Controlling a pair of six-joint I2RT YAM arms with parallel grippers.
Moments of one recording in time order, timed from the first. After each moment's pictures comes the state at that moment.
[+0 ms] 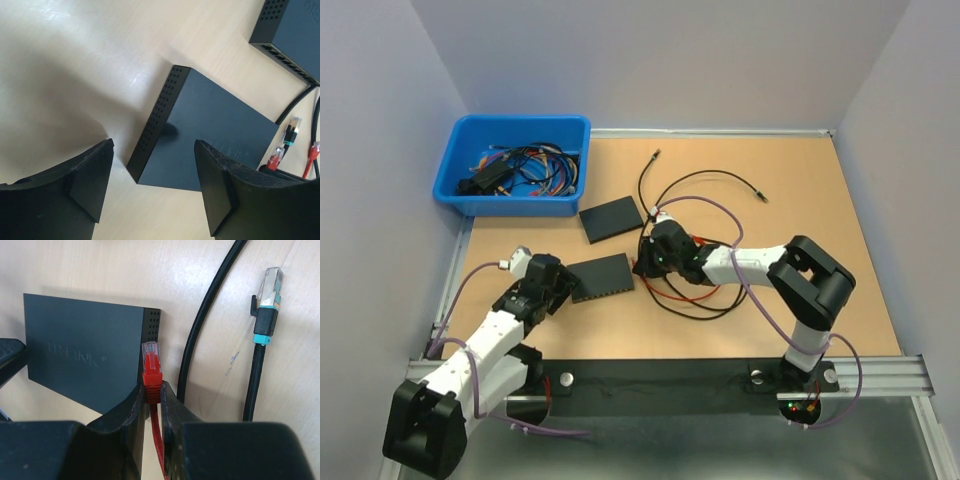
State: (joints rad) left arm -0.36 0.80 0.32 -0.40 -0.25 -1.16; right arm 0.86 1.78 0.95 0.14 -0.01 0.68
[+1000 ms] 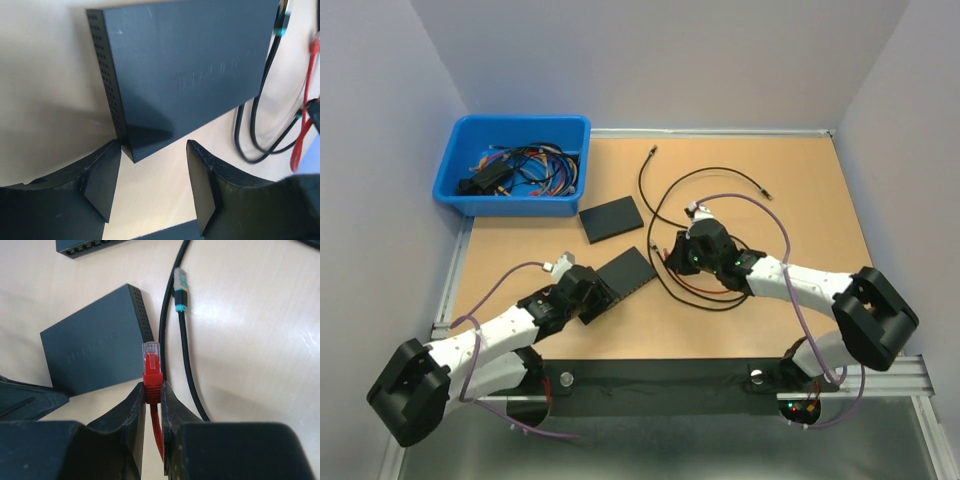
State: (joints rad) left arm -0.70 0.90 0.31 -0.24 -0.15 -1.29; right arm 0.76 1.46 0.77 0.05 0.05 0.61
